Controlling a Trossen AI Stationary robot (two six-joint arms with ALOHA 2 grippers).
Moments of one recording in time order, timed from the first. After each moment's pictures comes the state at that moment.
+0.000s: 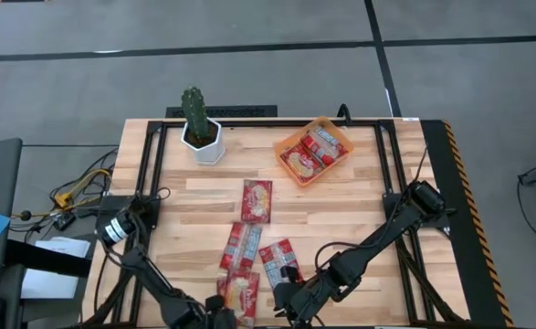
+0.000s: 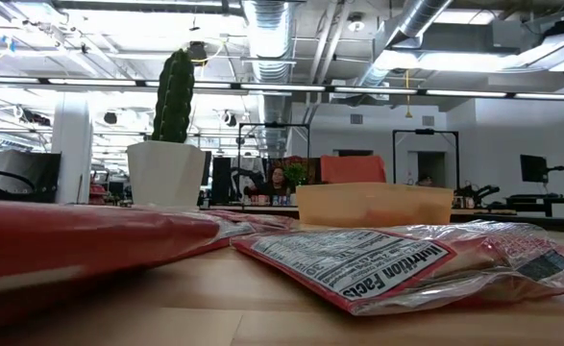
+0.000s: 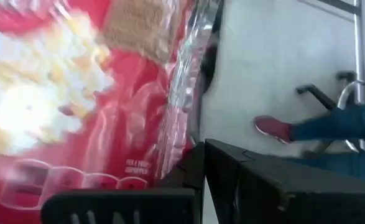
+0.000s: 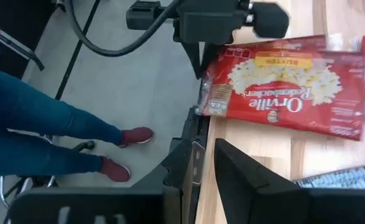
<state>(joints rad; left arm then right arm) -0.91 2.13 1.39 -0.28 -0.34 -1.04 0.65 1.95 1.55 -0.28 0.09 0.58</state>
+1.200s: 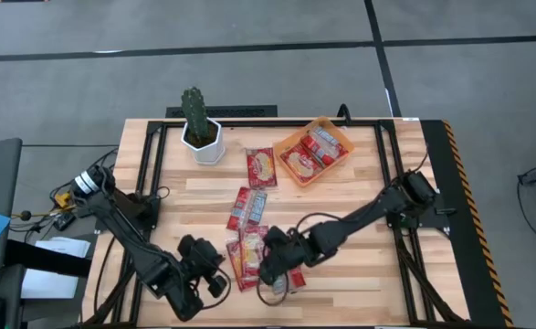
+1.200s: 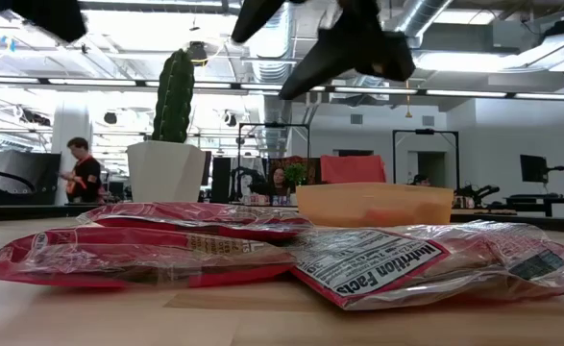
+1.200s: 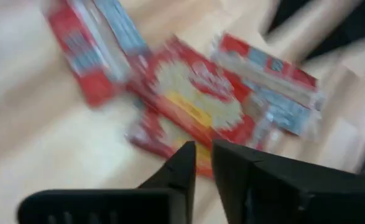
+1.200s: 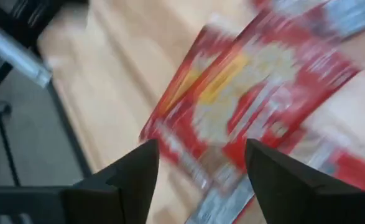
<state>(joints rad) -0.84 1.65 1.23 -0.79 -0.79 -1.51 0.43 1.95 1.55 -0.50 0.26 1.11</state>
